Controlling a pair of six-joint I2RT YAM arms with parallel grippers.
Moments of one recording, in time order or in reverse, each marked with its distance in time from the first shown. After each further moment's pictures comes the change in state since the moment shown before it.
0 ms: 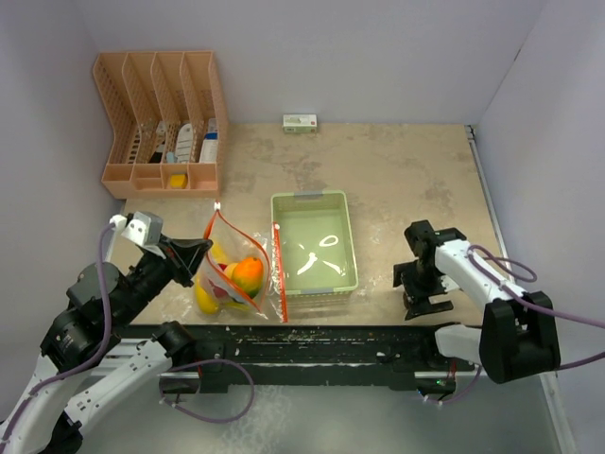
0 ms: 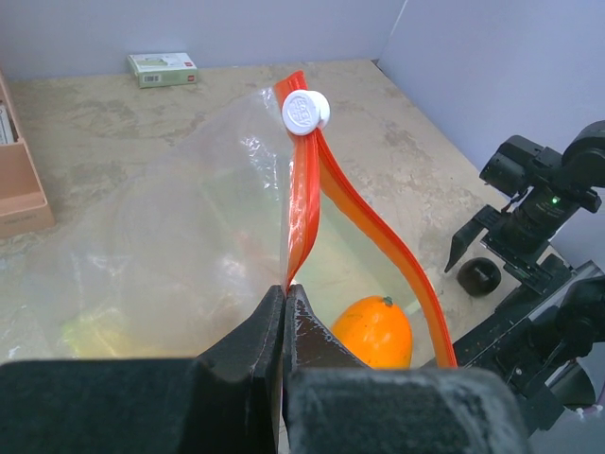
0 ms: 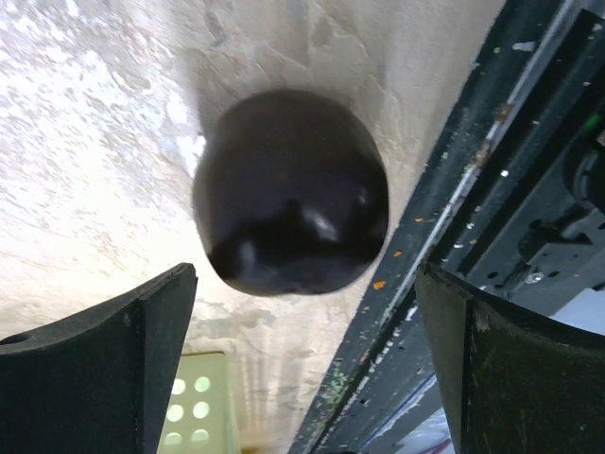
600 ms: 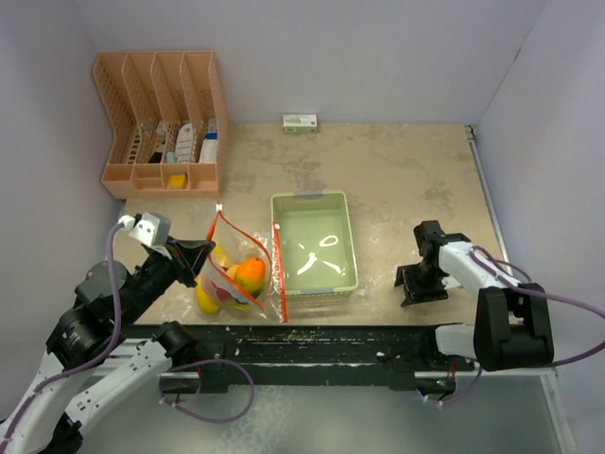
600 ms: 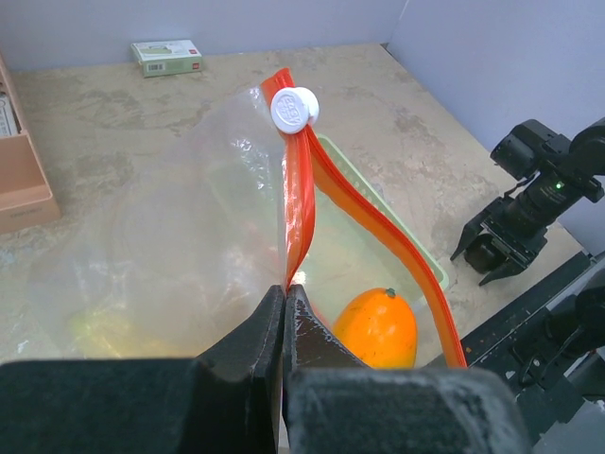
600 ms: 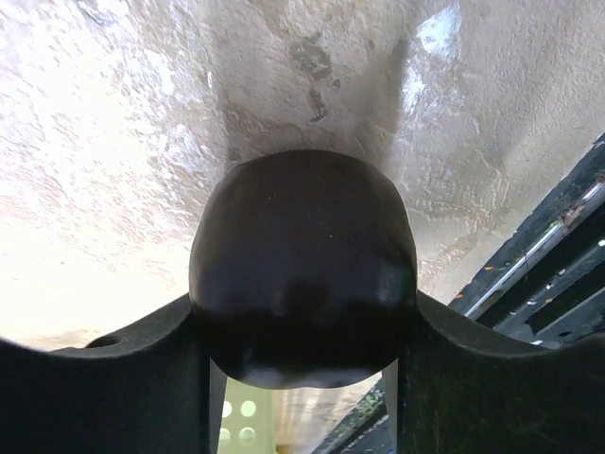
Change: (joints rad) left arm 0.000 -0.002 -0.032 0.006 -0.001 0.026; right arm -0.124 0.068 -0.074 0.237 -0.047 -0.101
